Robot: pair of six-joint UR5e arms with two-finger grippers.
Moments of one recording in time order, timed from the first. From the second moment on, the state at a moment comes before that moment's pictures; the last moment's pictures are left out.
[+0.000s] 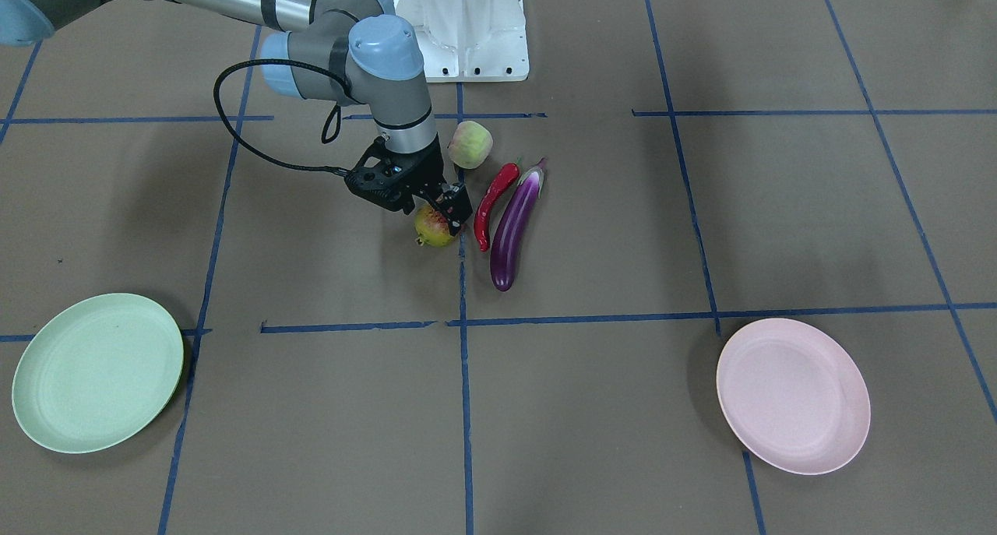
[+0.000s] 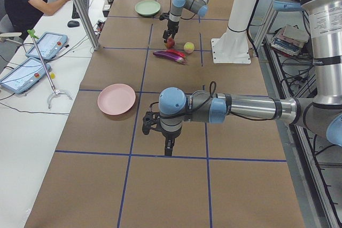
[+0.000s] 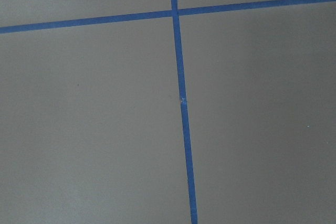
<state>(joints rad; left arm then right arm) -1.57 -1.32 -1.88 -1.56 -2.35 0.06 0.44 -0.88 1.55 -1.35 1.68 1.90</state>
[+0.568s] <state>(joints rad) -1.56 -1.33 -1.88 -1.57 -2.37 0.06 0.46 -0.90 1.59 -1.39 1.69 1.90</state>
